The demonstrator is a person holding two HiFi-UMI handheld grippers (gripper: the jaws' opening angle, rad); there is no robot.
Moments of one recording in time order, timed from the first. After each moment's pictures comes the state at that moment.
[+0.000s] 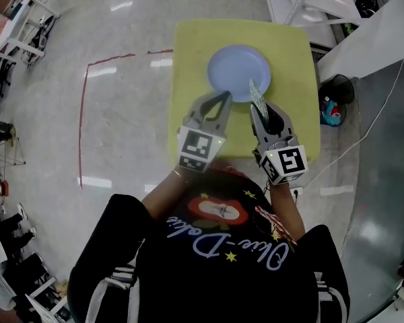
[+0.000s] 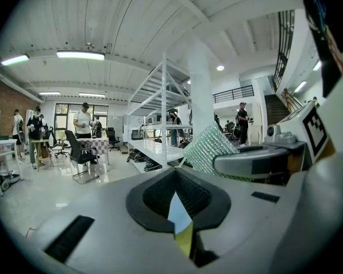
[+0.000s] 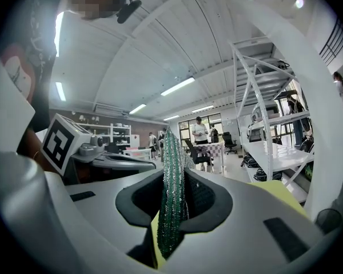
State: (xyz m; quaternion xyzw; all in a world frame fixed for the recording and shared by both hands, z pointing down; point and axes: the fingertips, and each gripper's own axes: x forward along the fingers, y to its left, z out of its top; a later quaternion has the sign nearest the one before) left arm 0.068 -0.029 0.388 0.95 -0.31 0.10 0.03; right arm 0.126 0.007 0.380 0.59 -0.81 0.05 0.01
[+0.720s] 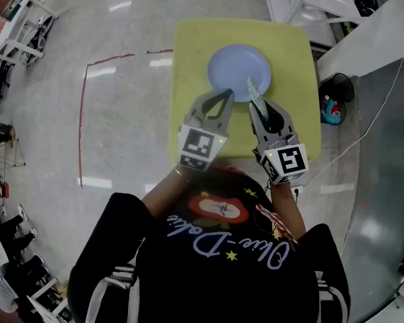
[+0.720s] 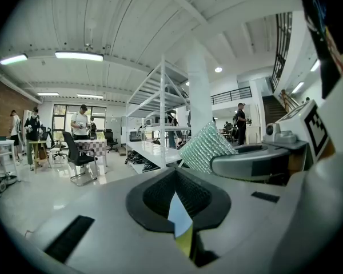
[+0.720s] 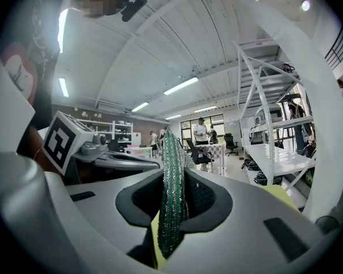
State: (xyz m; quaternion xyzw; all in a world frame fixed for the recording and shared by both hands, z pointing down) left arm 0.070 -0.035 0.378 0.95 -0.30 0.08 0.02; right arm 0.117 0.000 0.370 0.58 -0.81 0.04 0.03
